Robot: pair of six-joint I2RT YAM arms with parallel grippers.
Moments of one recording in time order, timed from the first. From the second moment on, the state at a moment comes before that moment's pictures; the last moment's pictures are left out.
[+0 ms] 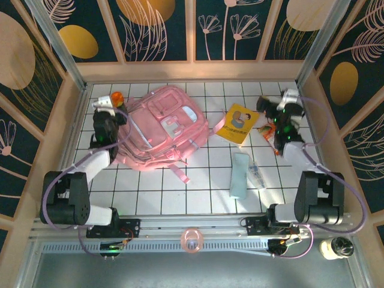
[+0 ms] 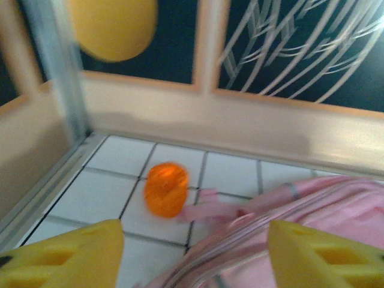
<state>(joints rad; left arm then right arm) -0.05 1.41 0.73 0.49 -0.16 -0.16 -0.01 1.34 0.84 0.31 -0.03 0.20</state>
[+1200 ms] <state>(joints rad) -0.30 1.31 0.42 0.18 0.27 -0.70 0.64 1.78 0.96 0.07 -0.20 1.01</state>
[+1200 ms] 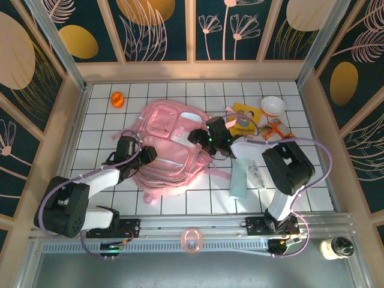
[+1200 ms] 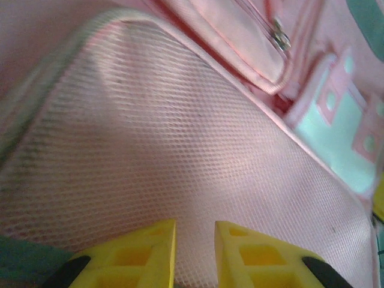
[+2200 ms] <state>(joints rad) -0.33 1.05 0.74 -0.08 0.31 -0.27 0.59 1.35 0.96 0.12 -0.20 0.81</state>
